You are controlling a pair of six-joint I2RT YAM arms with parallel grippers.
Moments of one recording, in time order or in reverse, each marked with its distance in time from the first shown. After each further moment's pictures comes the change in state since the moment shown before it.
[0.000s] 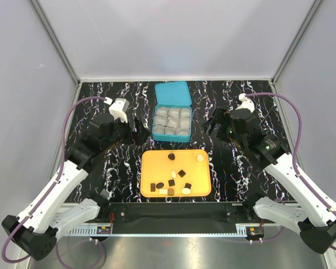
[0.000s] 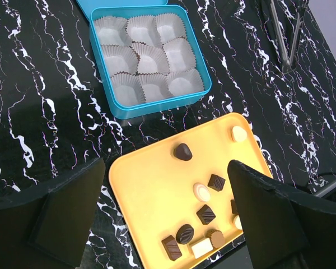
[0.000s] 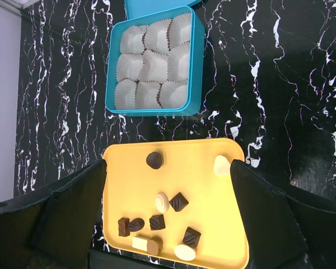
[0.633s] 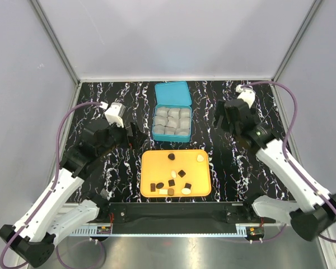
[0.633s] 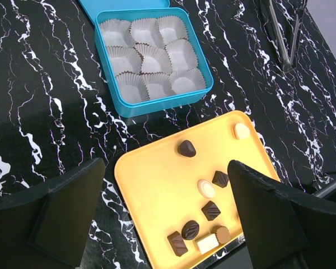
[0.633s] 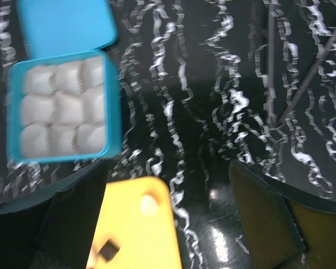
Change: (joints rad) left arm 0.000 -0.084 -0.042 -0.011 -0.011 0.023; right arm -0.055 0.127 0.064 -0.023 0.245 -0.190
